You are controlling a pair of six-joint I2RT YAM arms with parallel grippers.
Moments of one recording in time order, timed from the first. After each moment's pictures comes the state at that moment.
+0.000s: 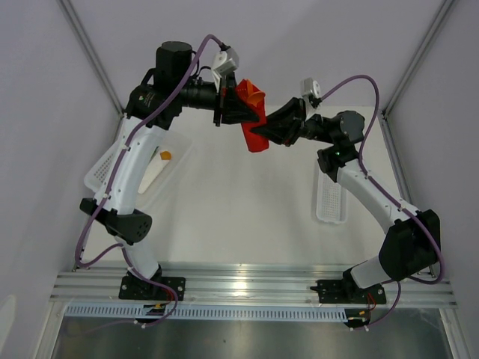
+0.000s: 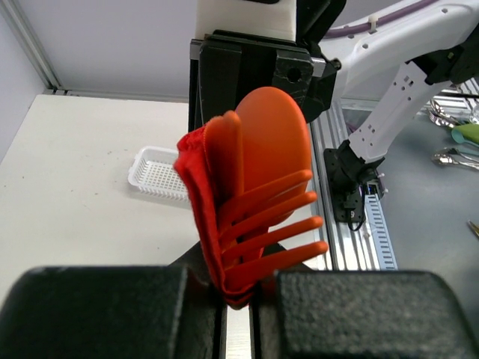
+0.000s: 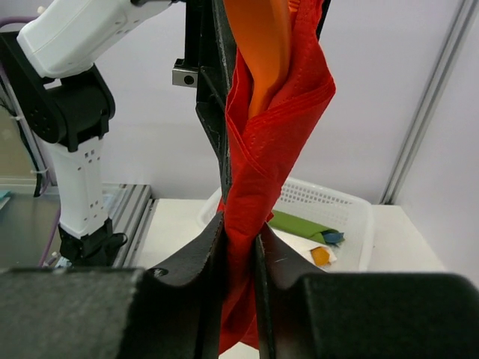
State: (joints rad) left arm -0.47 1.78 2.33 -0.87 1.10 0.20; right arm 0.42 1.48 1.25 0.86 -1.06 0.47
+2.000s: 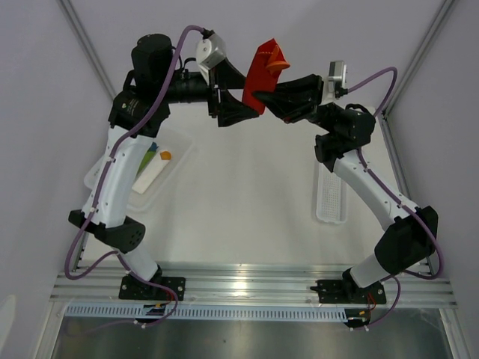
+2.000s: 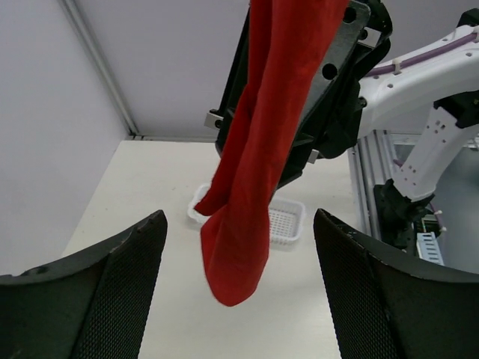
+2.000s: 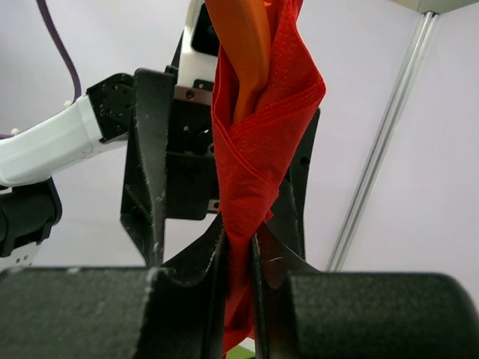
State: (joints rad) left arm -0.47 1.70 2.34 -0.71 0.97 0.15; right arm 0.46 1.53 1.44 1.13 -0.84 0.54
